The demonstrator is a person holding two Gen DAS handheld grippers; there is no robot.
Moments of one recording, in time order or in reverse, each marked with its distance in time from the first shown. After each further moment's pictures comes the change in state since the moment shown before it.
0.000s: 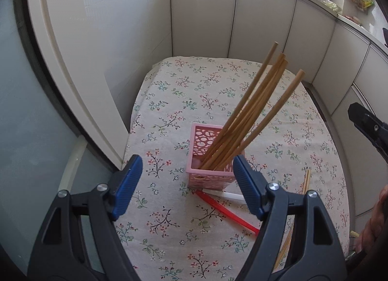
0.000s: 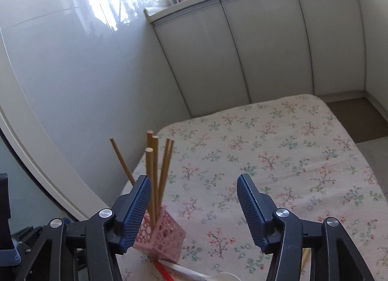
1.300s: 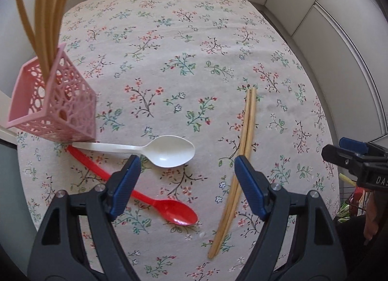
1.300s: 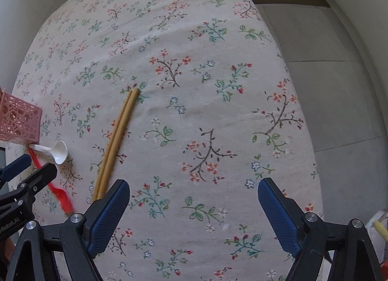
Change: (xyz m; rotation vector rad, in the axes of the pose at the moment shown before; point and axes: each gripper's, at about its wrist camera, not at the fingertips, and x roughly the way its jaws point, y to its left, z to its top) left arm 0.078 -0.146 -0.062 0.219 0.383 -0.196; right arm 0.002 -0.188 -0.091 0.207 0.645 -0.277
